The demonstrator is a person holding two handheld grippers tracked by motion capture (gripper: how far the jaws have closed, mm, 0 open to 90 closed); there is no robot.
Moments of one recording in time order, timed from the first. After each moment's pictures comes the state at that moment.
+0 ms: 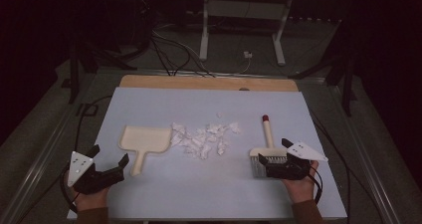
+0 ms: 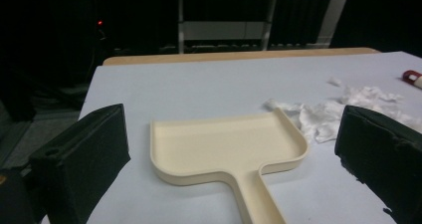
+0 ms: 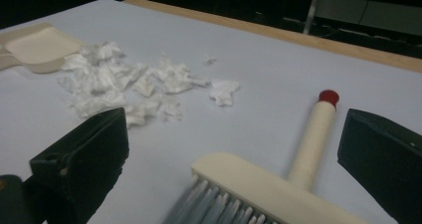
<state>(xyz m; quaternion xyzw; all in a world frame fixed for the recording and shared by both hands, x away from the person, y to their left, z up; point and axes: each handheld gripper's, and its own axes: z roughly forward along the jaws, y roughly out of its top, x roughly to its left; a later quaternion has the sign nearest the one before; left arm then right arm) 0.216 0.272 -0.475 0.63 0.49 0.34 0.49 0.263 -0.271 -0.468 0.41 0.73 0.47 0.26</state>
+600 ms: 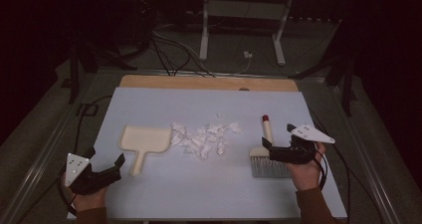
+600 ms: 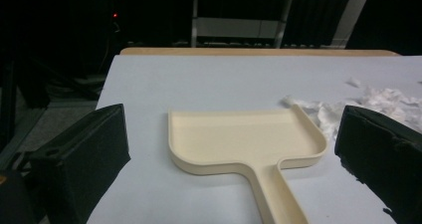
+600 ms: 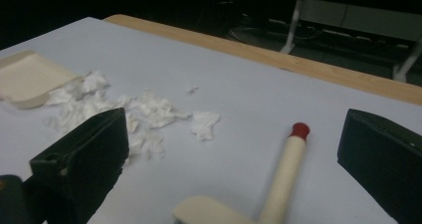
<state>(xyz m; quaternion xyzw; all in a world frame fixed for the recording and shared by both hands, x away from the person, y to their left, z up) 0.217 0.279 -0.483 0.62 0.52 0.34 0.48 0.289 -0.271 -0.421 0.44 0.72 0.46 0.27</state>
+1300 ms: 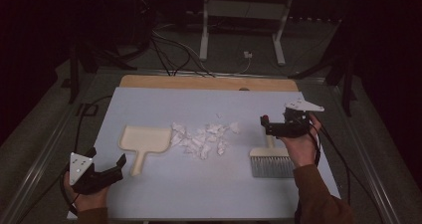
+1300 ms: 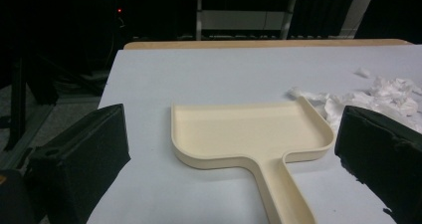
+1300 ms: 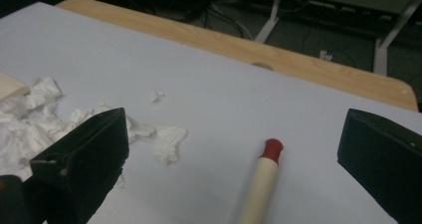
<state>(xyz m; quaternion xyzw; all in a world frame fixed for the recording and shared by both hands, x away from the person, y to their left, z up) 0.217 0.276 -0.484 0.62 0.53 0.35 0.46 0.352 -0.266 -0.405 0.47 0.74 0.40 0.26</state>
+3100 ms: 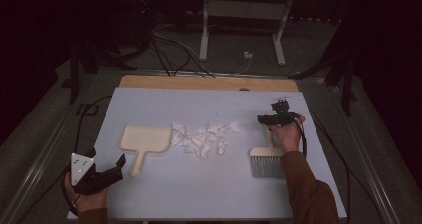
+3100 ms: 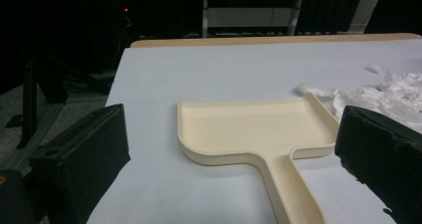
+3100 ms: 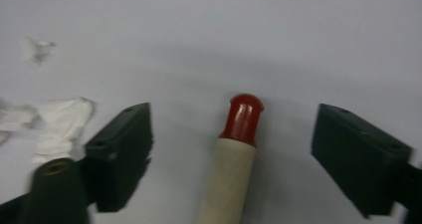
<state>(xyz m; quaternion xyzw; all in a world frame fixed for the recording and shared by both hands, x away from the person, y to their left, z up) 0.217 0.274 -0.485 0.63 0.53 0.36 0.45 0.442 -0.274 -0.486 0.59 0.74 0.28 0.18</state>
